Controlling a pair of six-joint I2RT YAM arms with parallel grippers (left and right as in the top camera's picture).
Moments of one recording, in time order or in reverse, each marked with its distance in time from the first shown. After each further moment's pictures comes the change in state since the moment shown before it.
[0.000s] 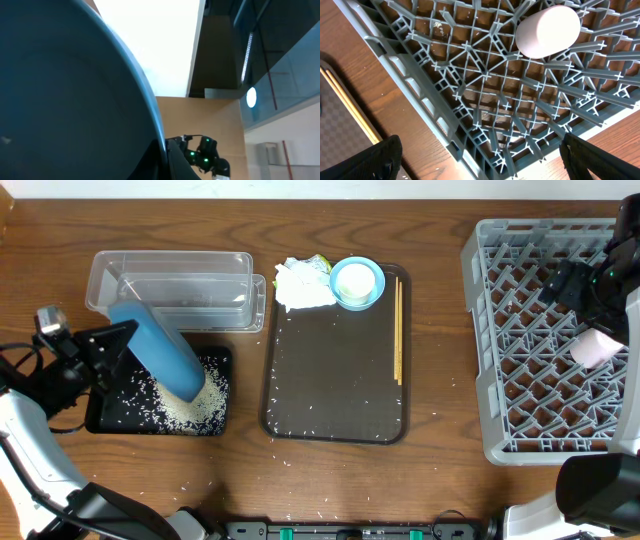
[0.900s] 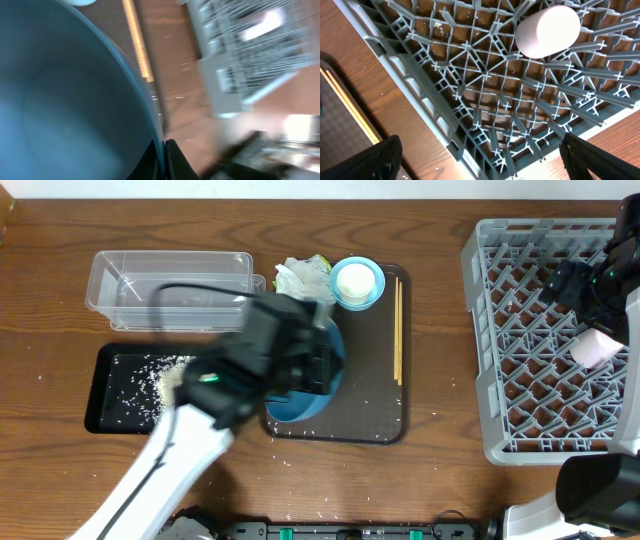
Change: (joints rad) left arm -1.419 -0.157 -0.001 0.420 -1.186 -0.367; right arm 0.000 0.000 0.000 0.000 -0.001 0.000
